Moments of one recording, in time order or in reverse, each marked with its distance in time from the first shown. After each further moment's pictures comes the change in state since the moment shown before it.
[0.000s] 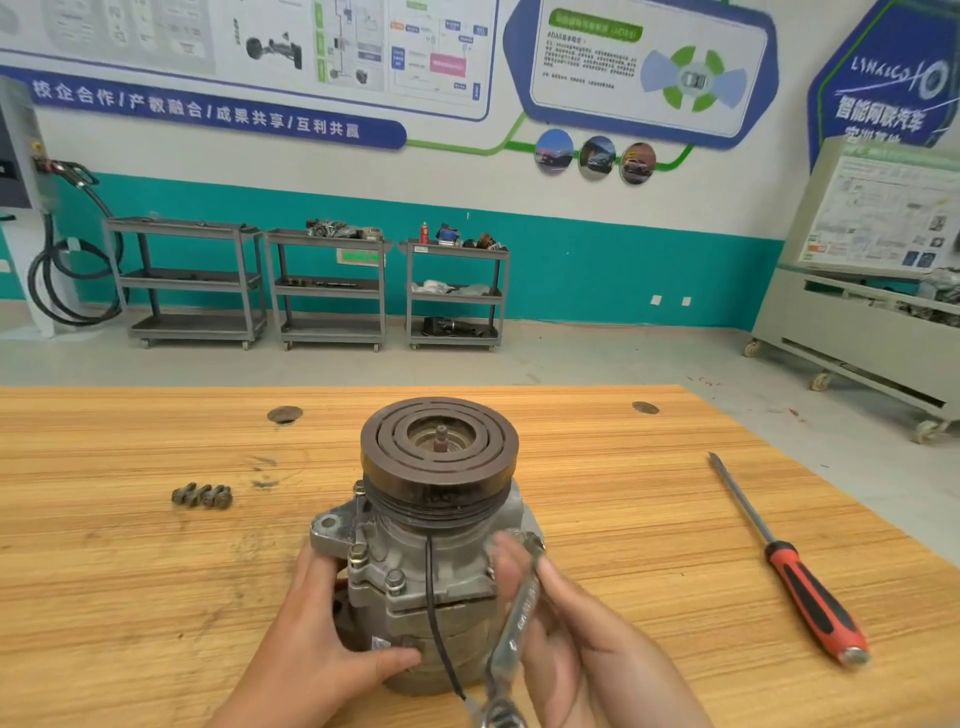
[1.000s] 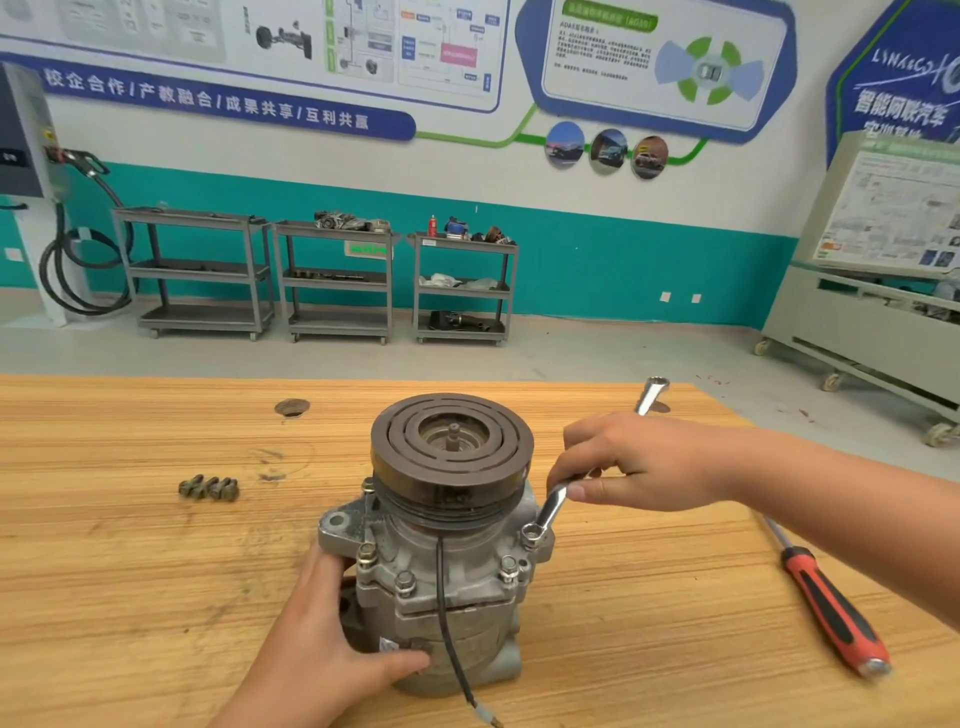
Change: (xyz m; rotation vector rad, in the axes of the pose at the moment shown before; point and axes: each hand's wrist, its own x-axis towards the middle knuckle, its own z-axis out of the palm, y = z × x) left_hand -0.001 -0.003 0.001 0.025 -0.022 -0.004; right_hand 0.074 -0.136 0.028 -2.720 -0.558 -0.133
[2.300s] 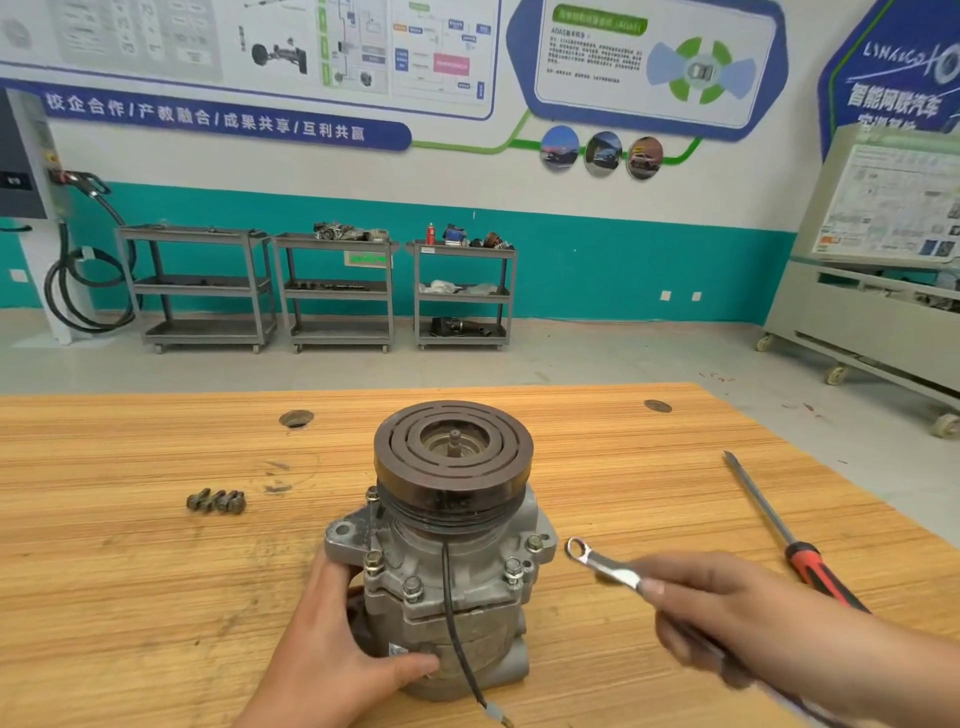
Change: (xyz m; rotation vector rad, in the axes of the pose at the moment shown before) left_hand 0.004 -0.001 0.004 -0.017 0.071 0.029; right_hand -0.074 -0.053 0.058 1.144 0.079 0.504
